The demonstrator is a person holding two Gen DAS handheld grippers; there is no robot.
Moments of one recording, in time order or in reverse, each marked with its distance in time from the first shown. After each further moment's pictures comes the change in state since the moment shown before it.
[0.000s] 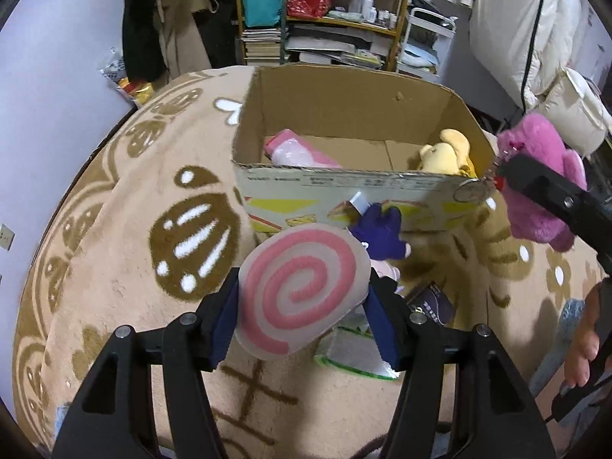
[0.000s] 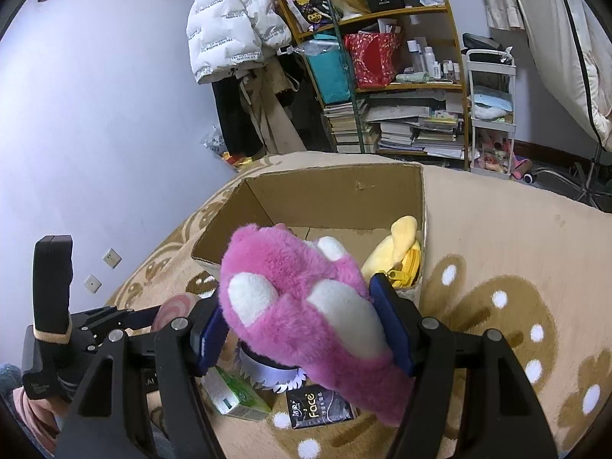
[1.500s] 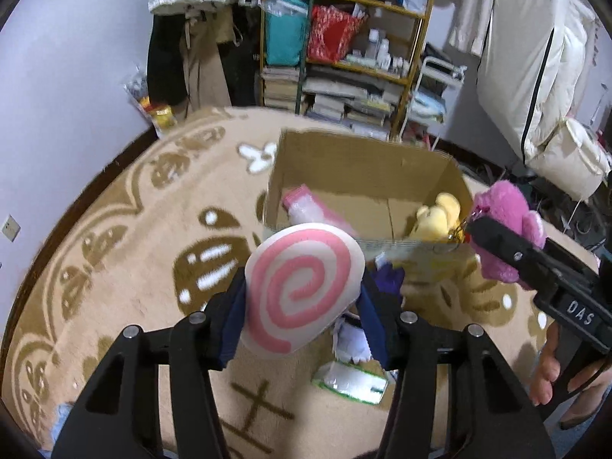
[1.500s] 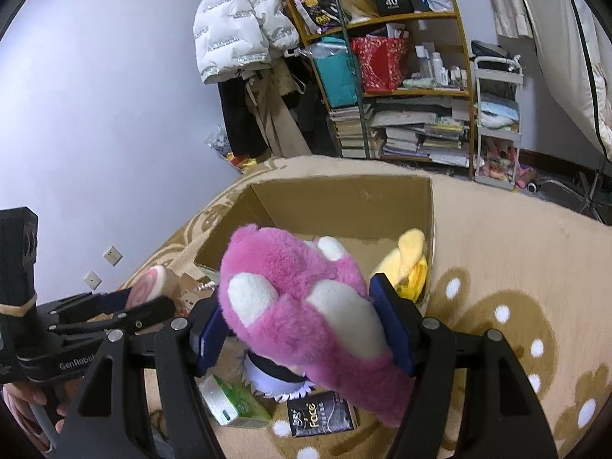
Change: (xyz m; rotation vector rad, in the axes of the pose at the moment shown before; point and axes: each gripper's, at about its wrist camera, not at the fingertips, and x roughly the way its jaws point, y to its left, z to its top) left arm -0.052 0.014 0.022 -0.094 -0.165 0.011; right arm 0.003 0.002 0.007 -0.036 -0.017 0.013
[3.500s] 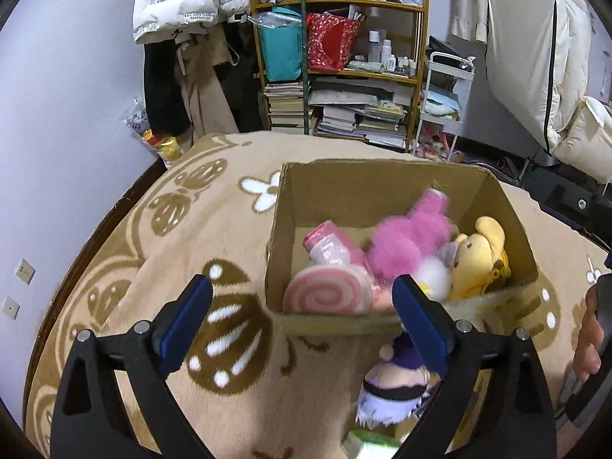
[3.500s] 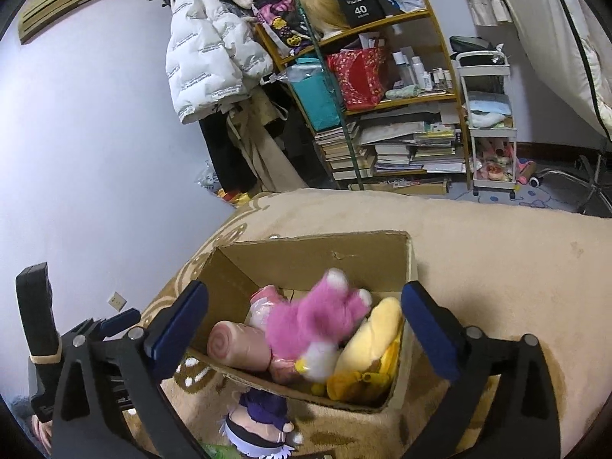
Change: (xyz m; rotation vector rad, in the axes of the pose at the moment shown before) left arm 0.057 -0.012 0.032 0.108 -0.028 0.095; right arm 0.033 -0.045 0.043 0.132 -0.076 0.017
